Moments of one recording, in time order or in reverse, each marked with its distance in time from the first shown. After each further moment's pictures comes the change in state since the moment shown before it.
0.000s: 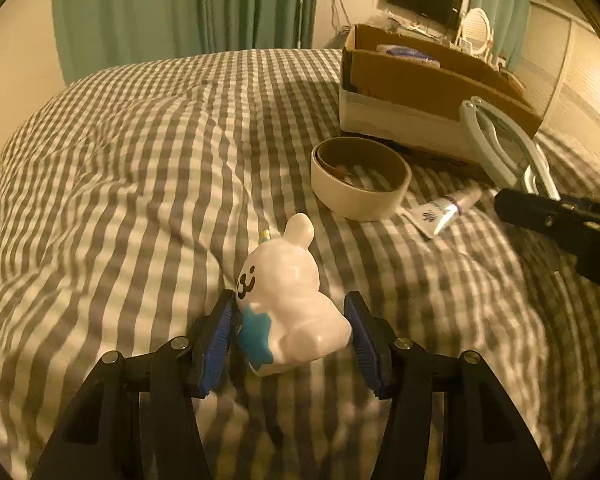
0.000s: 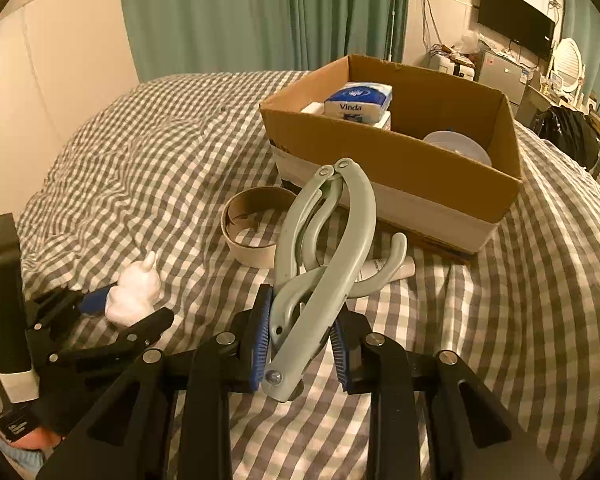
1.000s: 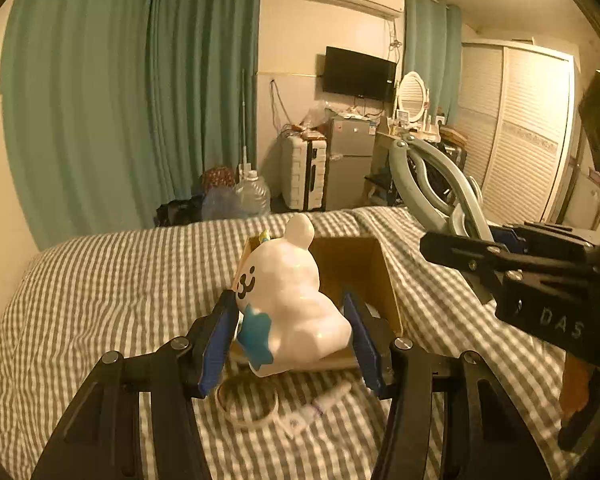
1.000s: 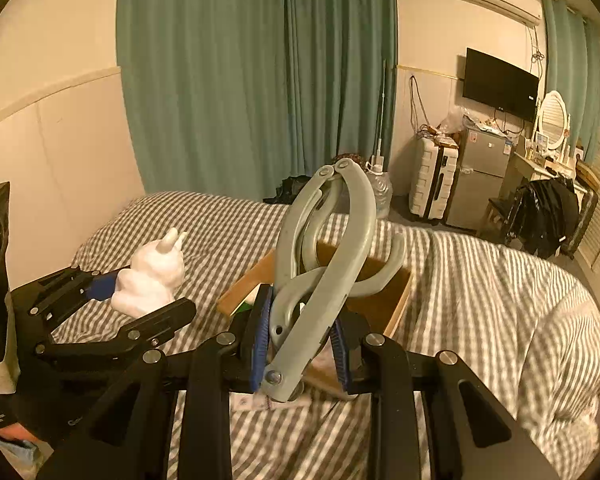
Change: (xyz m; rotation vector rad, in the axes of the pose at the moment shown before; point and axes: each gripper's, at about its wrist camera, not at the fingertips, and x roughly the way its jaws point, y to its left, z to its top) left arm -0.140 -0.106 0.167 0.154 -0.331 -0.120; right arm -0.139 -0.087 0.134 -0.028 -0.269 0.007
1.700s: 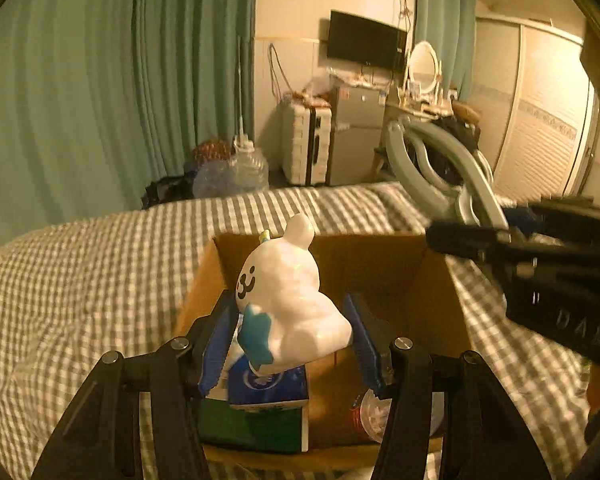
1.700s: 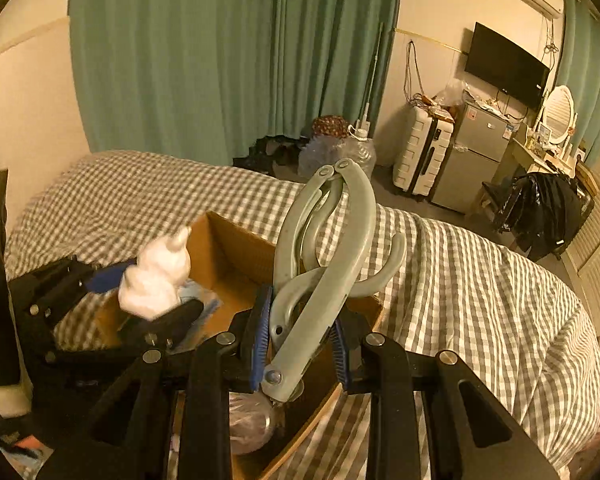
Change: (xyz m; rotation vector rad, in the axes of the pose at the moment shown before) left arm 0.194 -0.011 0.012 0.005 0.115 0.013; right arm 0.157 -0.076 0.015 -0.062 0.160 -0.074
